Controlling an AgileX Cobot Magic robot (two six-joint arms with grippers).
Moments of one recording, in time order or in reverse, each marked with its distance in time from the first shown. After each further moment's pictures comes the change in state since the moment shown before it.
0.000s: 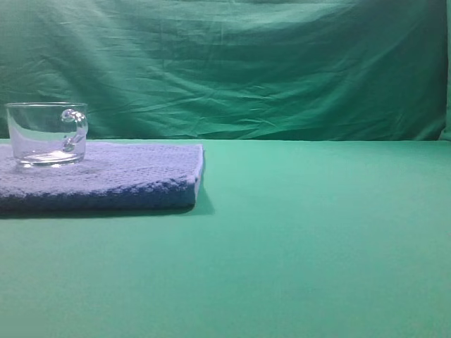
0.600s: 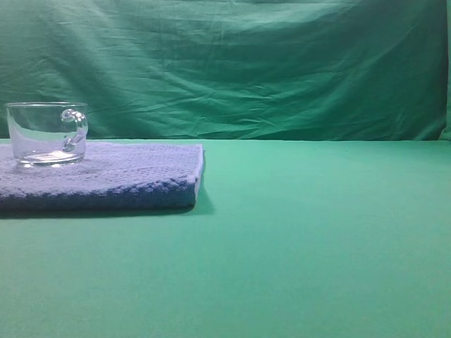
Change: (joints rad) left arm 0.000 0.000 0.000 0.000 0.000 0.000; right arm -0.274 -0.145 0.207 -0.008 0.030 -0.019
